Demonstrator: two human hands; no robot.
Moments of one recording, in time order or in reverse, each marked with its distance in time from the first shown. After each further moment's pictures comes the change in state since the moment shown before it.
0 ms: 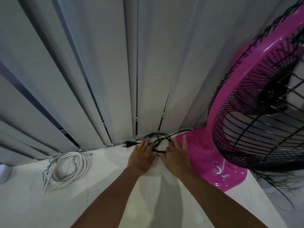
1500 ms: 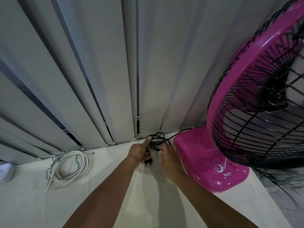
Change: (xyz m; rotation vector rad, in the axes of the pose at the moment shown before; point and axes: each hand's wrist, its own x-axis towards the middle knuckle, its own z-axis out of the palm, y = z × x) left_hand 0.005 0.009 -0.042 -1.364 -0.054 -0.754; right_hand -0.008 -0.031 0.008 0.811 0.115 0.160
